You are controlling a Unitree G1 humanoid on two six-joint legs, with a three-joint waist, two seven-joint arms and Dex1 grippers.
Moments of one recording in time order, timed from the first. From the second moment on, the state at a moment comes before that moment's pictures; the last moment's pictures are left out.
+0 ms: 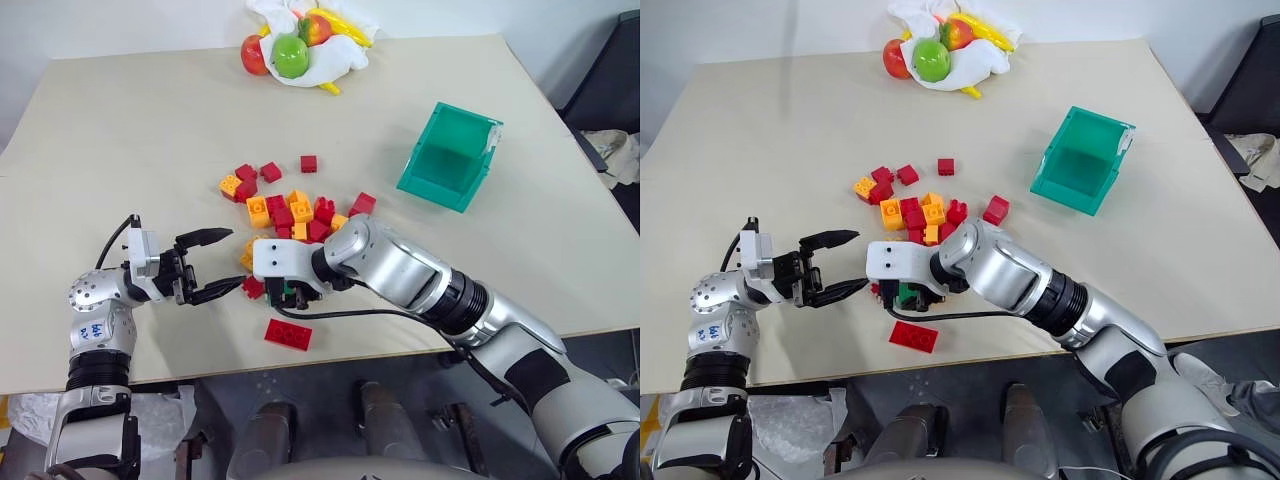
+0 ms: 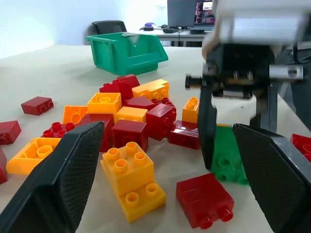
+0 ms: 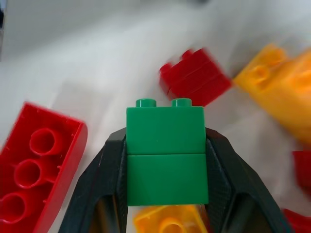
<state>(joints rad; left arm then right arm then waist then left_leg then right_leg) -0.39 0.55 0.22 0.48 -0.52 -0.22 -1.41 -1.01 -0.30 0.72 -0.10 0.10 0.94 0.97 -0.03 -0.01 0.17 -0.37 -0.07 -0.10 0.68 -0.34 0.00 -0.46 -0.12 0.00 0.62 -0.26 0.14</state>
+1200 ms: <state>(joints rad) -0.68 0.33 -0.06 0.37 -0.19 0.10 -0.86 -1.15 -0.72 0.26 0.71 -0.16 0.29 0.69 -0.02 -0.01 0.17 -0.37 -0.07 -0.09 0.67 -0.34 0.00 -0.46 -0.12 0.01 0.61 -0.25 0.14</state>
